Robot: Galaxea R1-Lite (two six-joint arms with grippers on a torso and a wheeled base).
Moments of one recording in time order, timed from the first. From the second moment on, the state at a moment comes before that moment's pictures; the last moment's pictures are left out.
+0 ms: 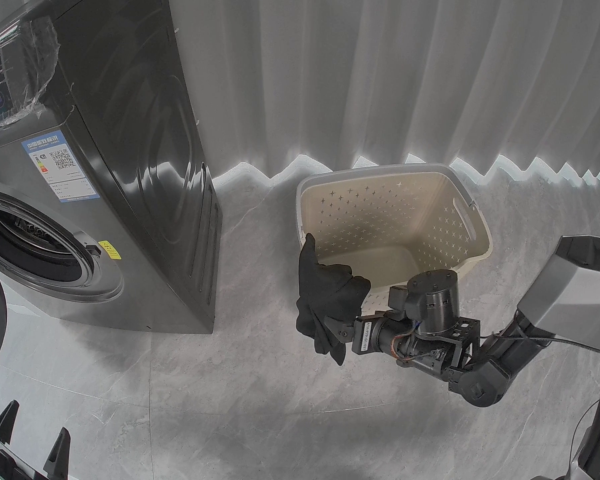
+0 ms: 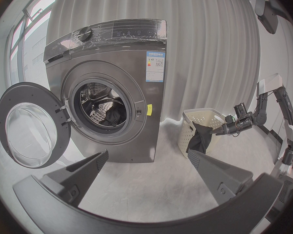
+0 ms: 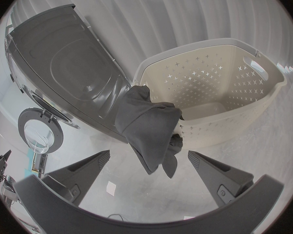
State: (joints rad) left arm -0.01 0.02 -0.02 0.02 -0.02 -0.01; right arm 0.65 2.13 -0.75 -1.00 -0.12 0.37
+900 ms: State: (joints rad) left arm 0.00 0.02 -0.02 0.02 -0.02 -0.01; right arm 0.64 2.35 -1.06 -1.00 -0.15 0.34
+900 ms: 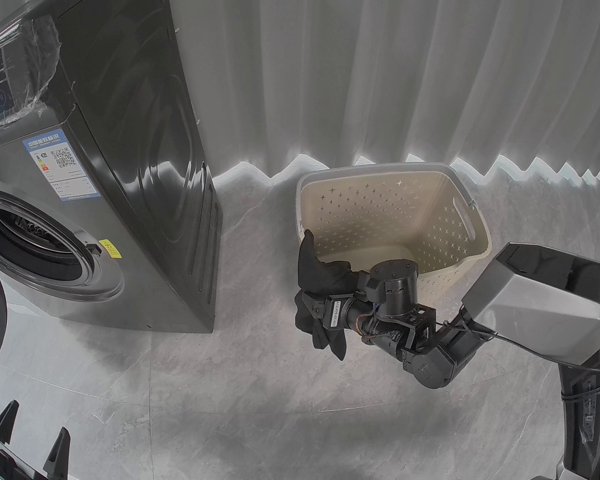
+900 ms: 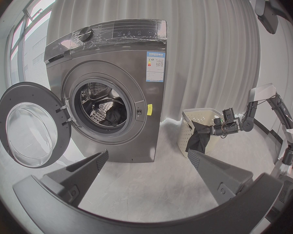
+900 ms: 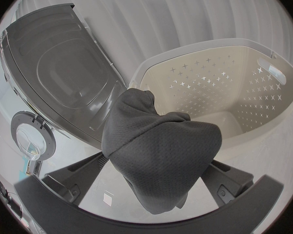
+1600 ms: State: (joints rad) left arm 0.00 0.02 -0.02 0.02 -0.02 -0.02; right arm 0.67 2.39 -1.08 -1.09 -0.15 0.34
